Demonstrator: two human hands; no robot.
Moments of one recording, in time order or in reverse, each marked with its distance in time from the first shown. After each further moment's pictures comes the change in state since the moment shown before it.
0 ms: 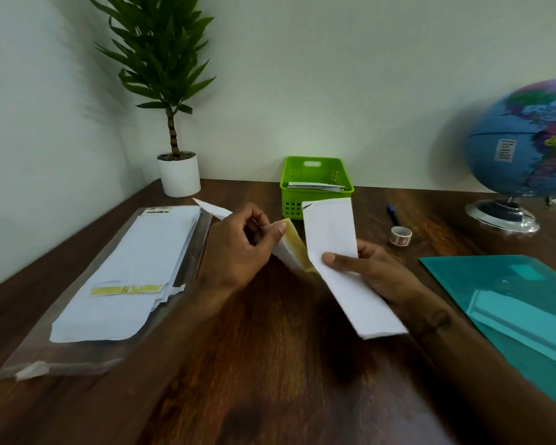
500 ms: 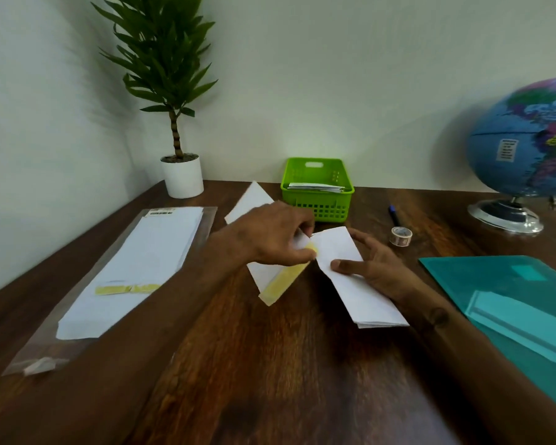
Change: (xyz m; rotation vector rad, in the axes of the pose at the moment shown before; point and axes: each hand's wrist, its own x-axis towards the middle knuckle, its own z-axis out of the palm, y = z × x) left_hand 0.055 0.040 0.013 0.492 -0.717 0.310; right_hand 0.012 0.003 -0.016 -0.303 0.182 -0.058
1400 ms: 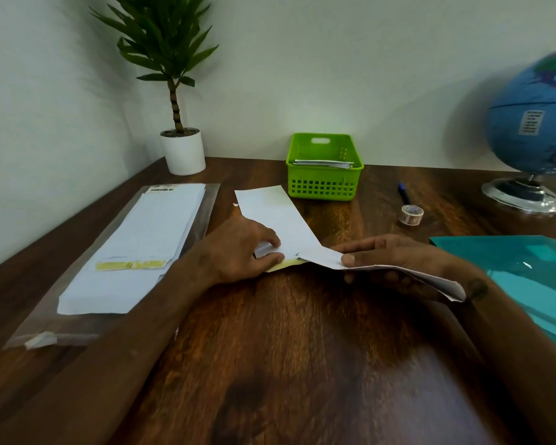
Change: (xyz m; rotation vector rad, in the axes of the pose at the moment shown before) left_hand -0.062 -0.050 0.057 -0.126 0.001 -0.143; right_hand -0.010 -0.006 -0.027 -0.152 -0.504 0.159
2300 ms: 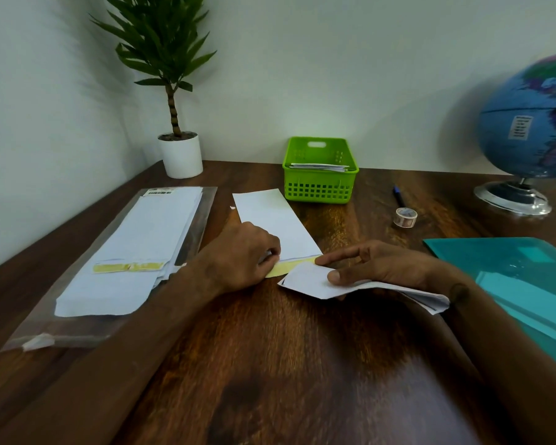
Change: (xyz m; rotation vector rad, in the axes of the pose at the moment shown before) left_hand -0.004 0.025 -0.002 0.100 0.039 0.078; right_hand 0.003 -0.009 0.016 -0.177 0.005 -0.014
